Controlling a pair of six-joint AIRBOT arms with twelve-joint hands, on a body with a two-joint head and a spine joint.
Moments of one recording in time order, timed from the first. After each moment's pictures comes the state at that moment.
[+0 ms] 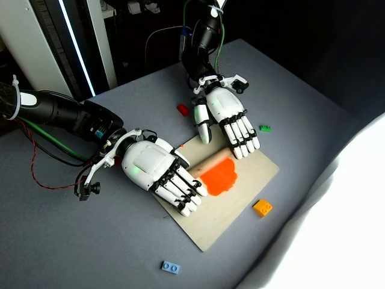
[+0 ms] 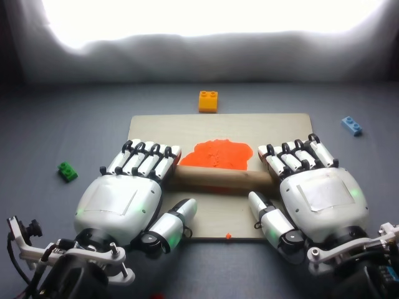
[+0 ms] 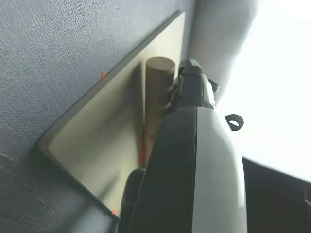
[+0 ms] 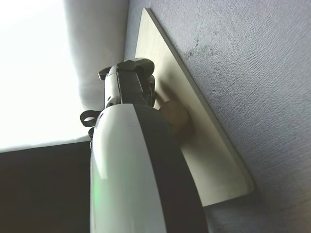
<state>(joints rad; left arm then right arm) 0.87 -1.35 1.03 -0.73 -1.20 1.51 -0.82 -1.54 1.10 0.84 1.32 -1.73</state>
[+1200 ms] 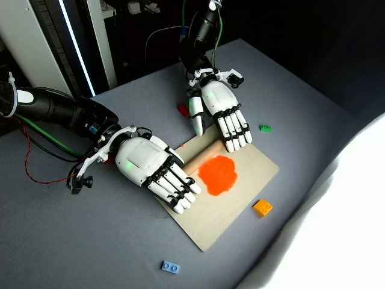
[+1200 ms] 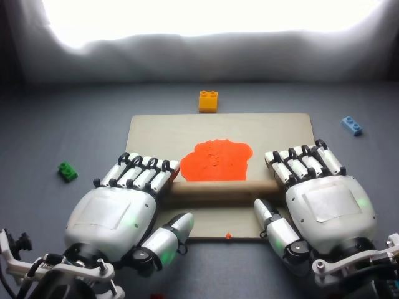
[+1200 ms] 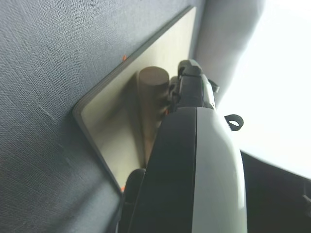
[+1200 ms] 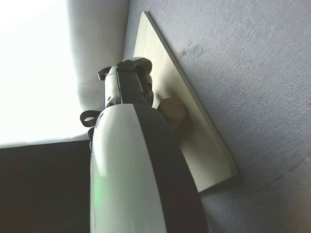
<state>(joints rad) 0.90 -1.29 0.94 -0.72 -1.21 1.49 -0.85 -1.54 1.06 0.84 1.38 -1.78</state>
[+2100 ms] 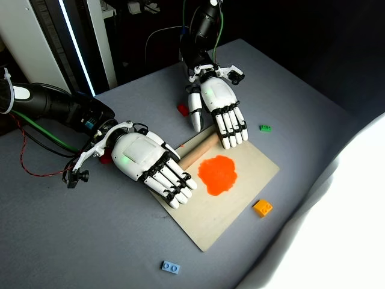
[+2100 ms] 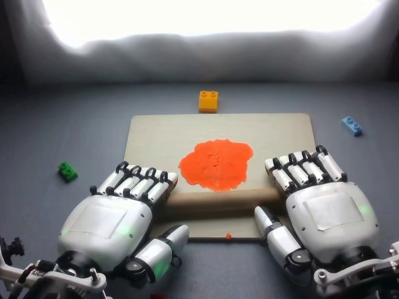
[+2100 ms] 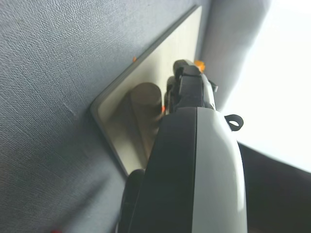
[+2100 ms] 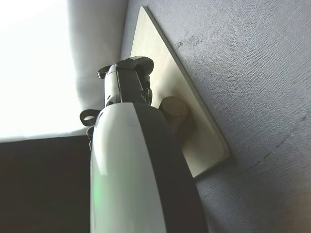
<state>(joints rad) 0.93 -1.26 0.91 -0.69 -1.18 1.50 -0.86 -1.53 1.02 0.84 1.40 -1.81</state>
